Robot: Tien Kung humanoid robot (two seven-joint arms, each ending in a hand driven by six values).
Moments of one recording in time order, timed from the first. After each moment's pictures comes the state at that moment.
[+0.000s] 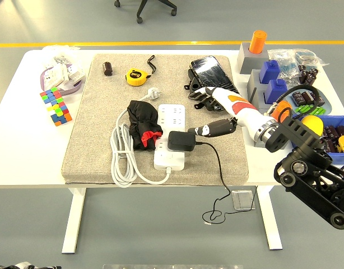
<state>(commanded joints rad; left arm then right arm) -0.24 0.32 -0.18 -0.46 0.55 0.10 0.21 0.60 -0.27 0.69 1.44 -1.66 -0.12 -0.23</state>
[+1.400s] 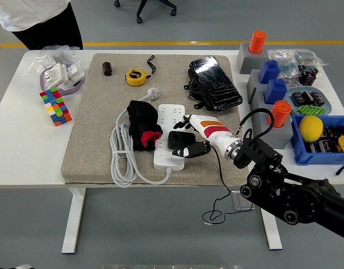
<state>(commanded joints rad) -0.23 0.32 -0.17 -0.46 0.55 0.10 0.21 0.69 -0.13 0.42 1.10 -1.64 -0.33 -0.12</state>
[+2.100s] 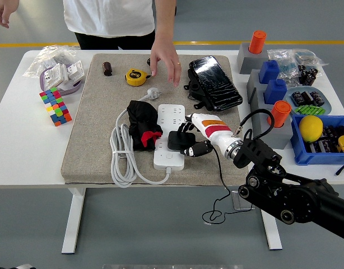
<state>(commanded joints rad) -0.23 0.32 -0.16 -0.47 0.55 0.10 0.21 0.70 -0.11 0.41 1.05 -1.66 -0.36 -0.12</state>
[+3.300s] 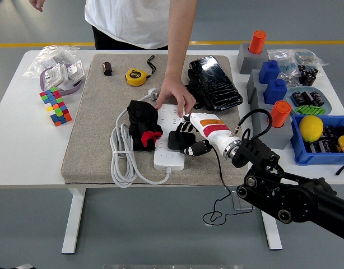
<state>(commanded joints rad) -0.23 0.32 -0.17 -0.47 0.56 0.10 0.21 0.71 -0.10 0.40 1.03 -1.68 -0.38 -0.10</state>
